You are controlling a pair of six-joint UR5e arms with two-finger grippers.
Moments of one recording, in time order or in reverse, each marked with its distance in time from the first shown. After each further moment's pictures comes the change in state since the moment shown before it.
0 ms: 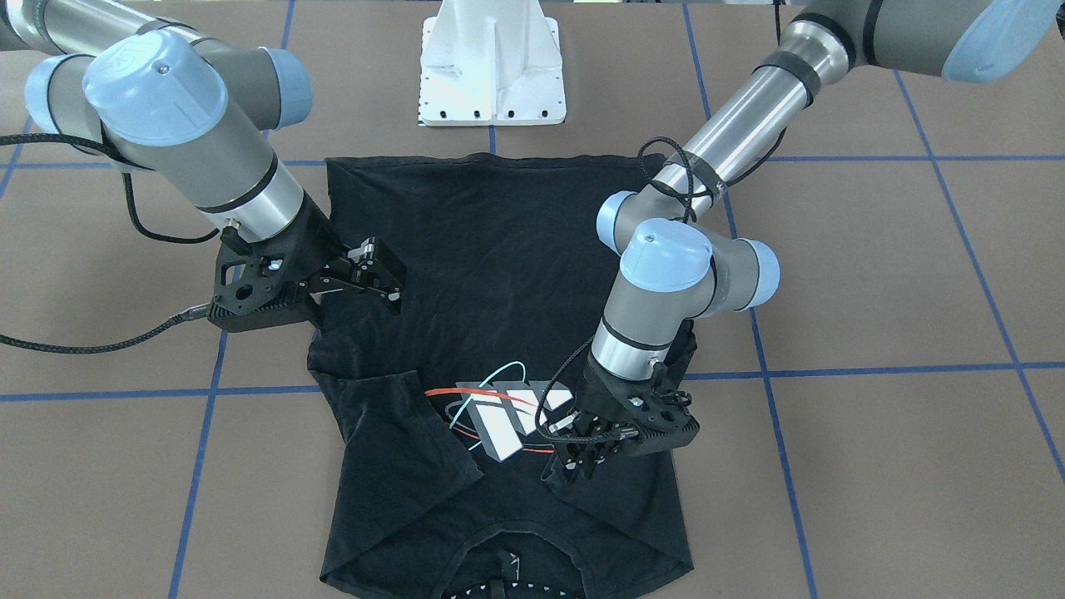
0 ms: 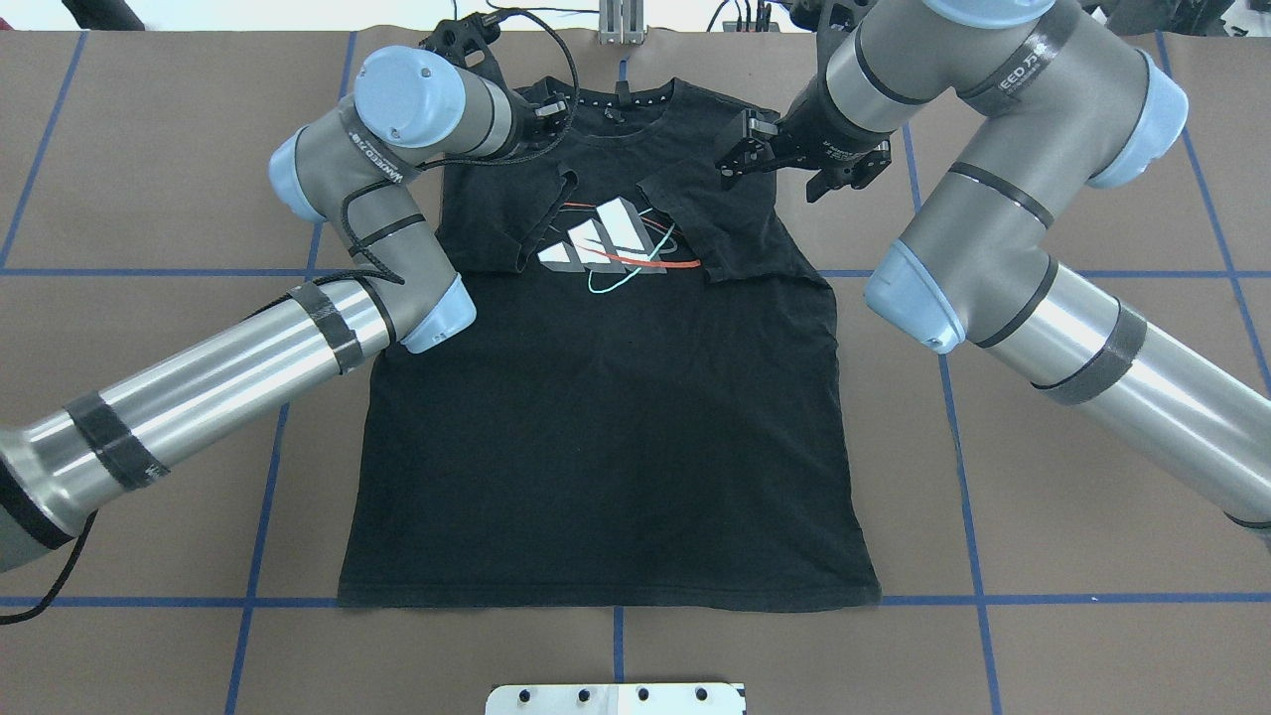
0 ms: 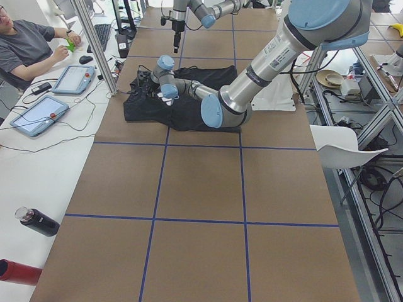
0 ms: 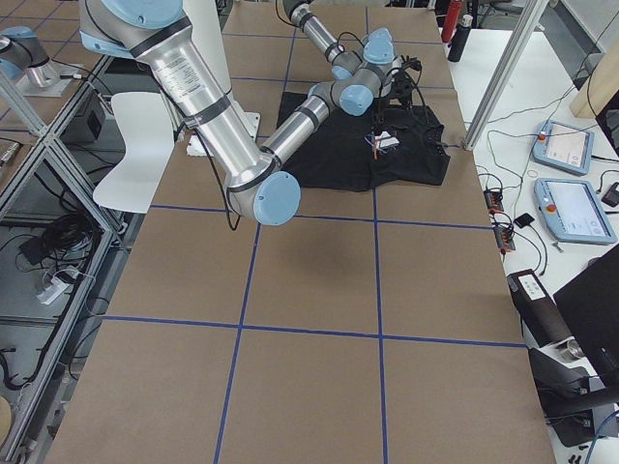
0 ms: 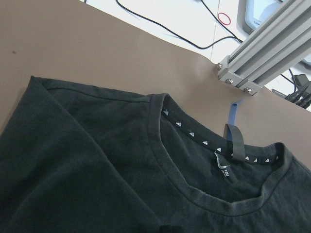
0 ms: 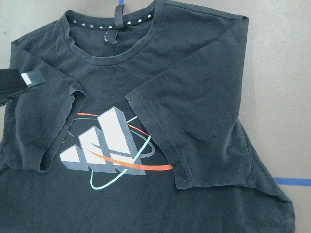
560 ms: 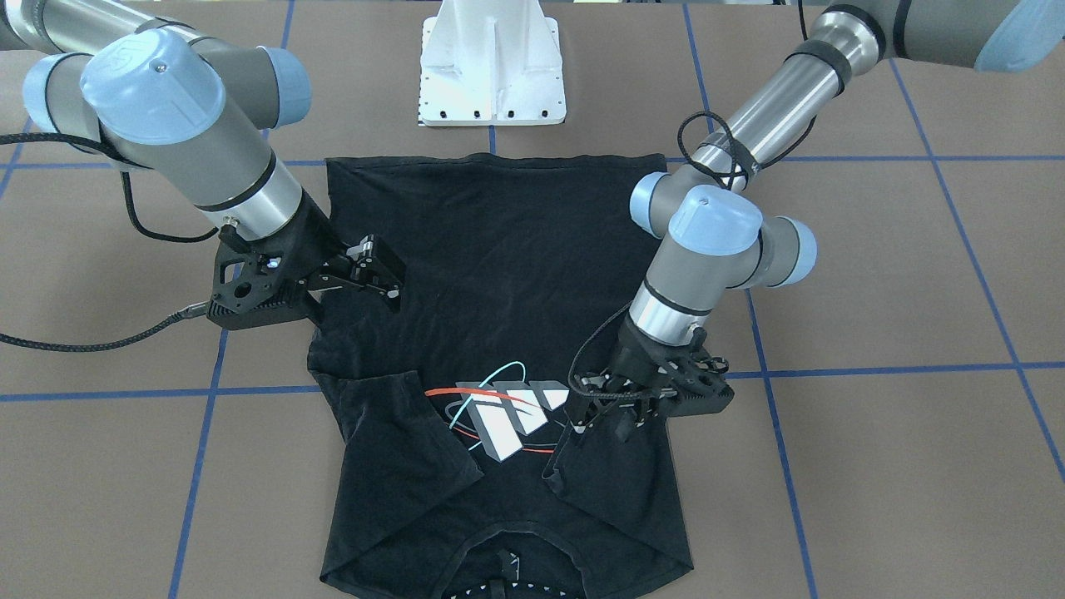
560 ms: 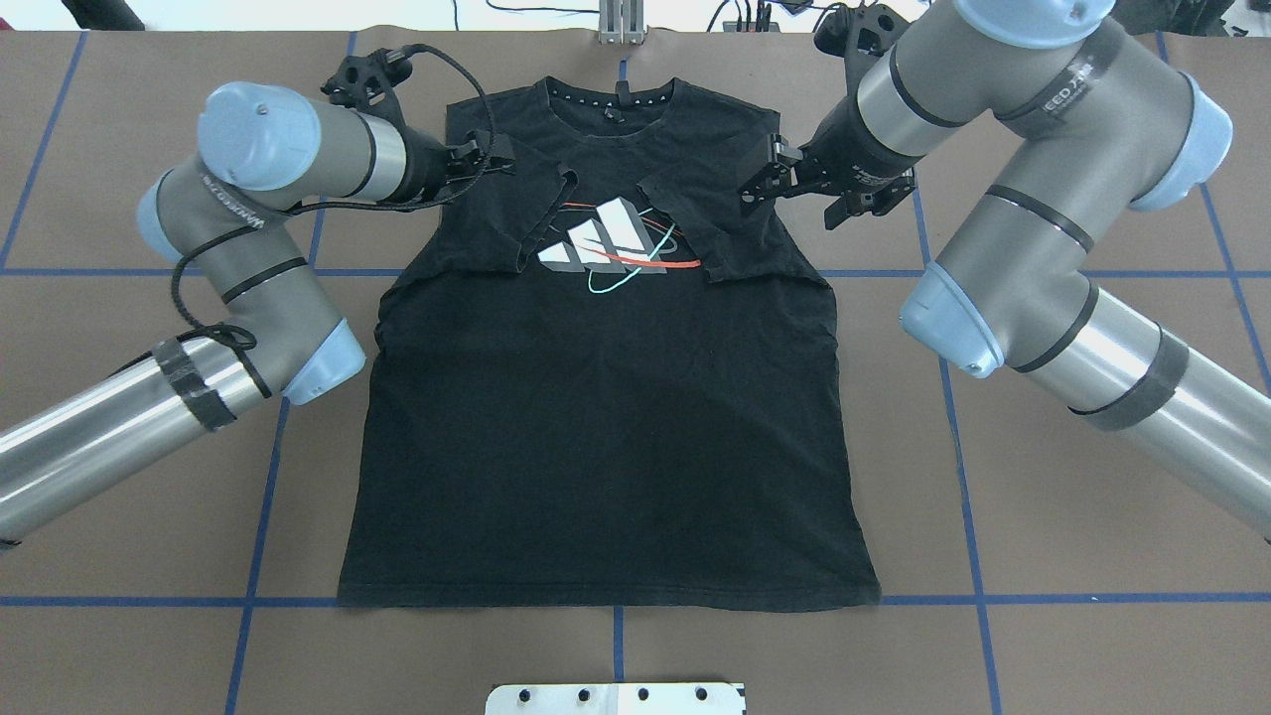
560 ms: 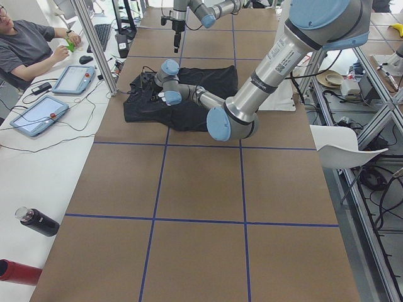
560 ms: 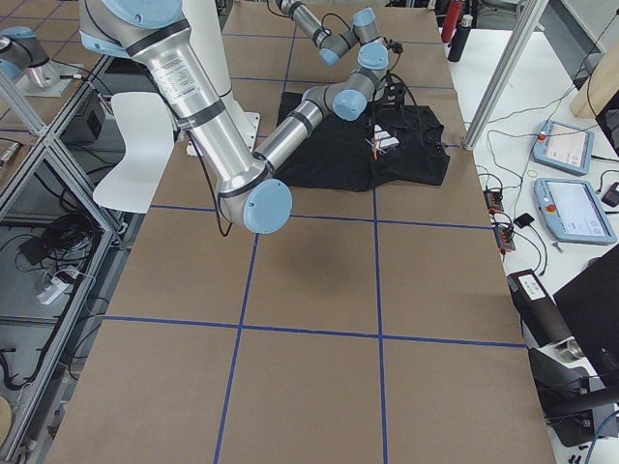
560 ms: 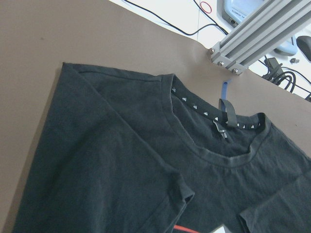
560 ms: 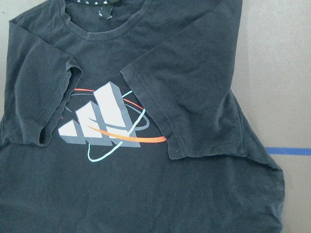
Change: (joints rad) left arm -0.022 0.313 -0.390 -0.002 -0.163 0.010; right arm -0.002 -0.099 0.097 -0.001 0.075 0.011
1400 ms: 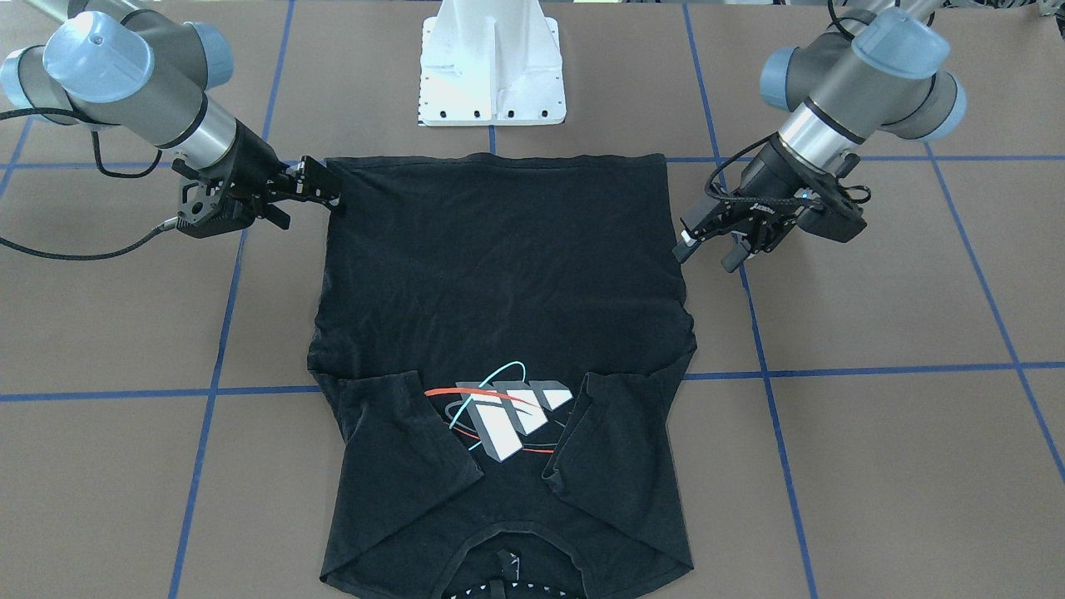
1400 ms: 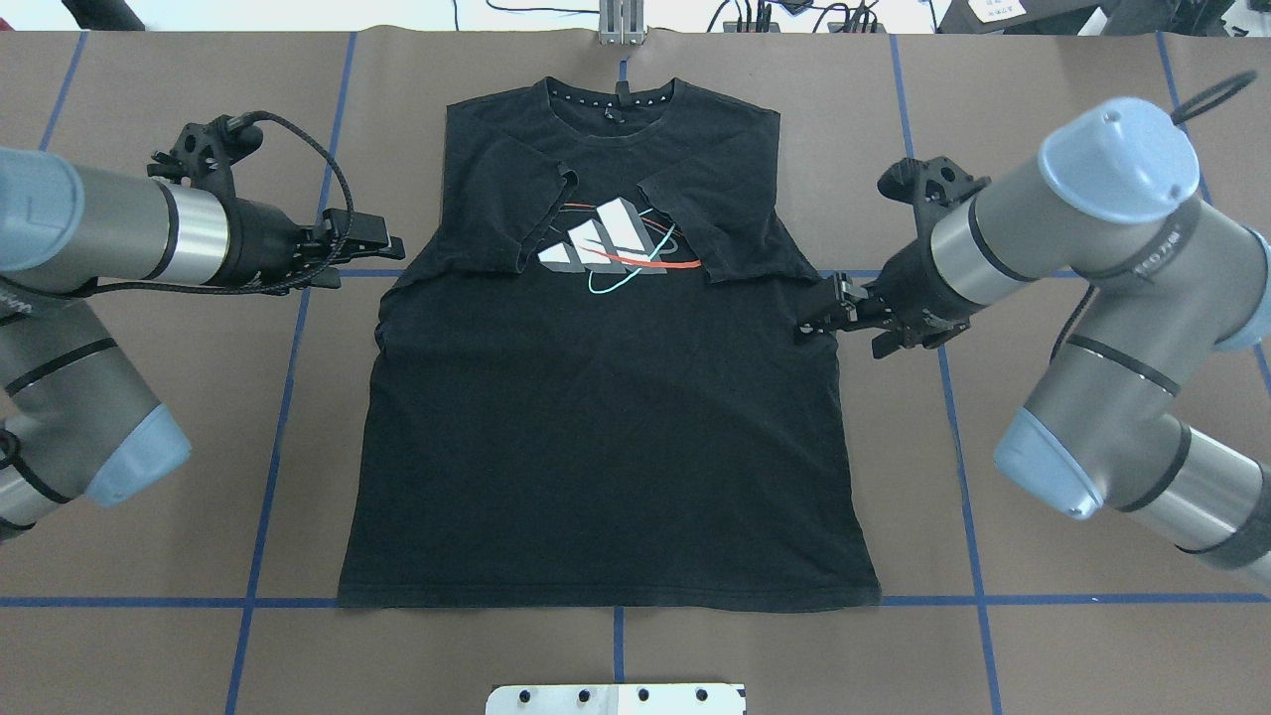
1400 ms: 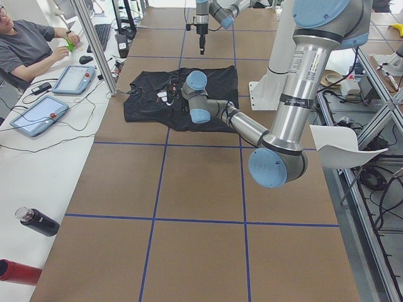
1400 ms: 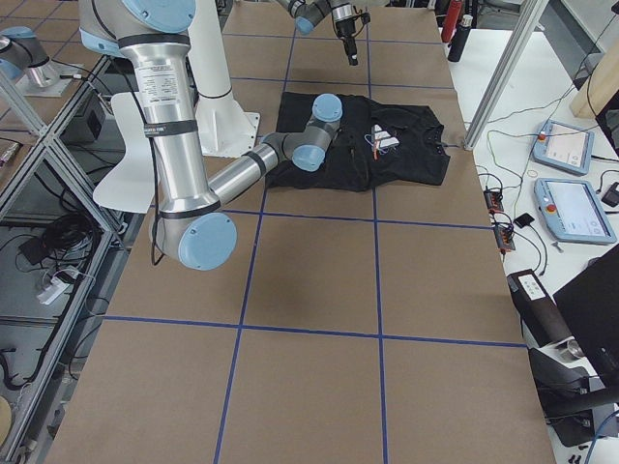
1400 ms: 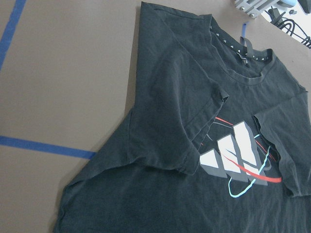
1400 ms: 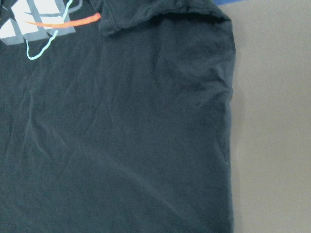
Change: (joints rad) left arm -0.013 0.357 -0.427 0.034 -0.131 0.000; right arm -0.169 -0.408 0.135 0.398 0.018 0.224
